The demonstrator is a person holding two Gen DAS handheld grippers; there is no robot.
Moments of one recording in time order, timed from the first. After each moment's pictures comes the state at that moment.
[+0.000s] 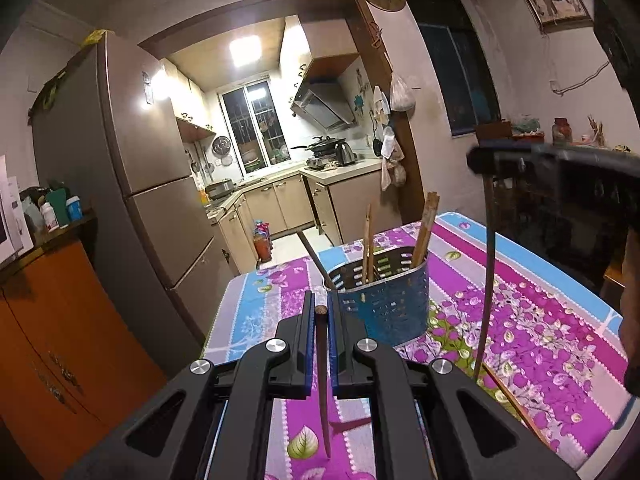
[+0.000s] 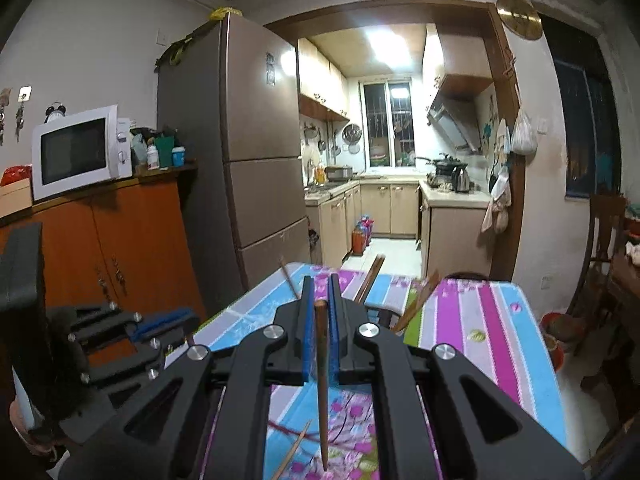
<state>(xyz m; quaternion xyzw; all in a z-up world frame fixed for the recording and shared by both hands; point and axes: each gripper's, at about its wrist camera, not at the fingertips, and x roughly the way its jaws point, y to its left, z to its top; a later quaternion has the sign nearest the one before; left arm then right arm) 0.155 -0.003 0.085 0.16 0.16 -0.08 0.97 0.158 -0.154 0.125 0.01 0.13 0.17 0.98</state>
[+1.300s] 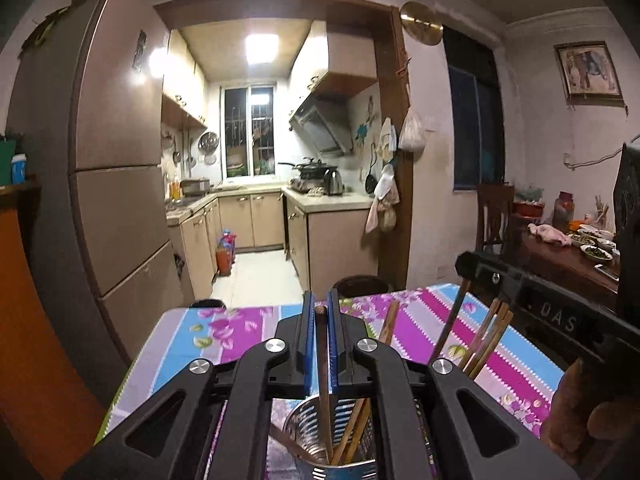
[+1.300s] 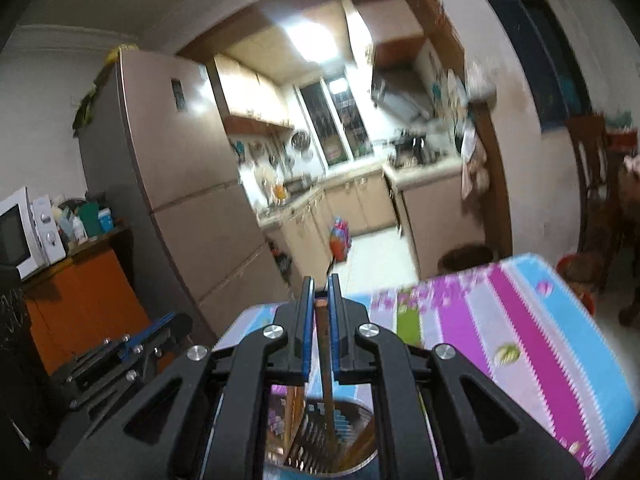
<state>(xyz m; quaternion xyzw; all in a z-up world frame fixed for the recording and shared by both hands) 0.348 -0.027 0.078 0.04 0.14 -0.12 0.98 0.341 -0.205 0.075 0.16 0.15 0.11 0.97</state>
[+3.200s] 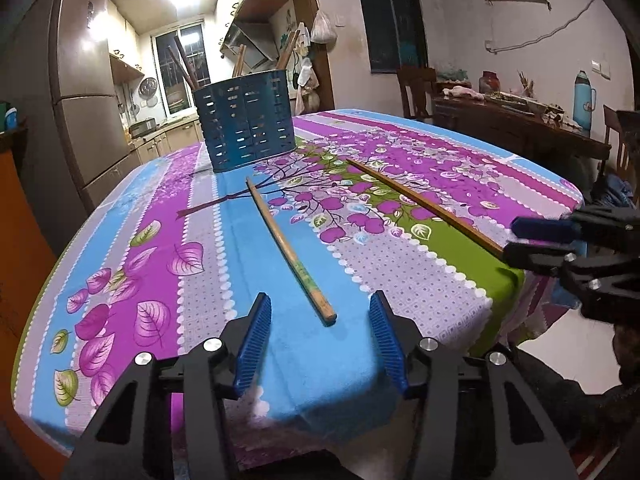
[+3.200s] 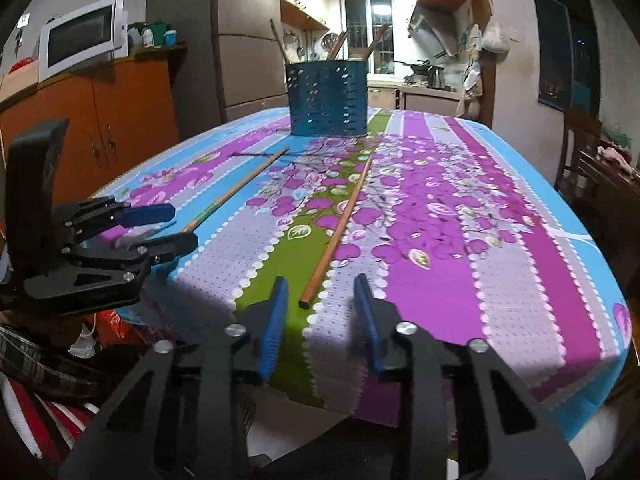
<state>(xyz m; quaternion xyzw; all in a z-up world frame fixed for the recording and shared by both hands) 0.023 -0.015 -0.133 0.14 0.27 -0.21 0.93 -0.017 -0.188 -0.125 -0.01 0.29 0.13 0.95</state>
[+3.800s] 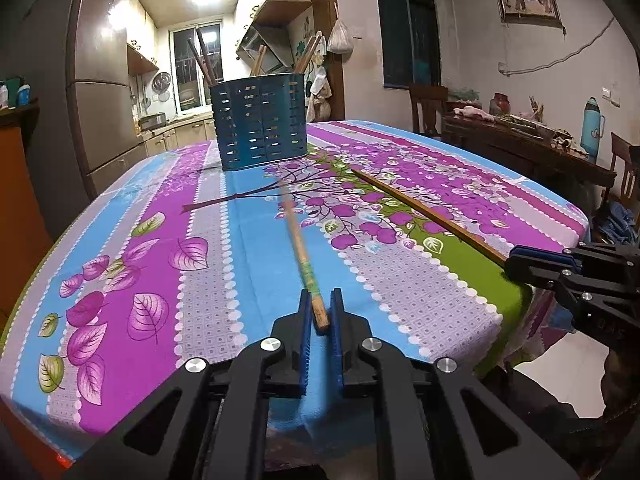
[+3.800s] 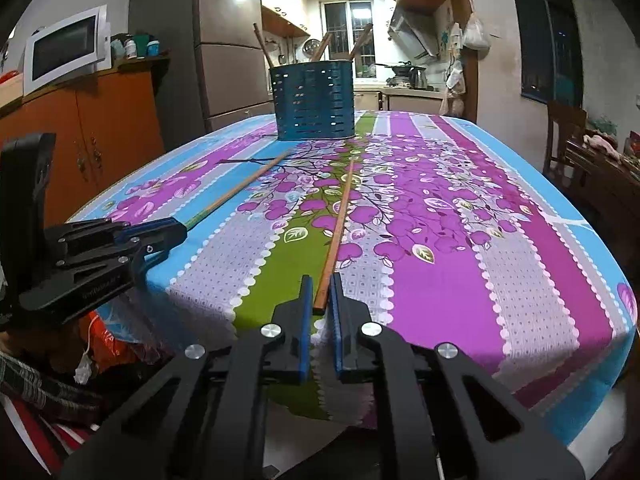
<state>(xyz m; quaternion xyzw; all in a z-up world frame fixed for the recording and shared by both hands) 0.028 -0.007 -0.136 0.10 0.26 -0.20 0.94 -0.019 -0.186 -0.128 0.01 0.28 0.10 0.95</state>
